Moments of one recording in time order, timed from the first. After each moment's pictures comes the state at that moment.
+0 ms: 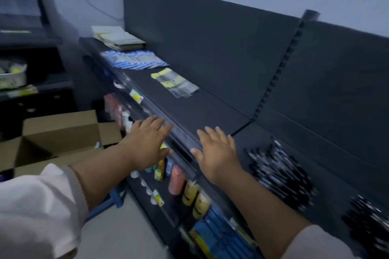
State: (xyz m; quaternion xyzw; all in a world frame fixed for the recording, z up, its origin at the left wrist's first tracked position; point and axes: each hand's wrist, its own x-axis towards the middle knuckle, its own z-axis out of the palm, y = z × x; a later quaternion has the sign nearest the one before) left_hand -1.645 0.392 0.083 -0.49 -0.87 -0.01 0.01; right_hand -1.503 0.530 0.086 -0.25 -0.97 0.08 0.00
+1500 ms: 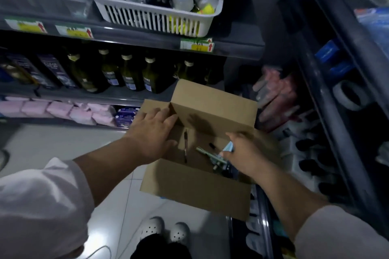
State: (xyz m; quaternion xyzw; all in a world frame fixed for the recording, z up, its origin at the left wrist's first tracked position) left_hand -2.104 0.131 -0.154 -0.14 -0.97 -0.04 -0.18; right_hand -2.103 0.373 -0.183 -0.04 -0.95 0.17 -0.27
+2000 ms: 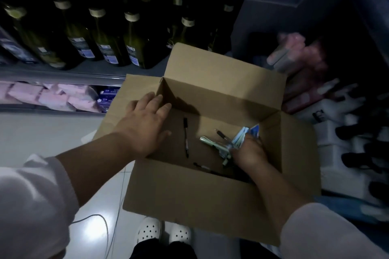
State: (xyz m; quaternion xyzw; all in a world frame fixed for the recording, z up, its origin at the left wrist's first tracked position) left_hand -2.151 0.126 -0.295 -0.14 -0.97 -0.03 -0.17; right_hand -2.132 0.391 -0.364 -0.25 -0.92 0.16 -0.25
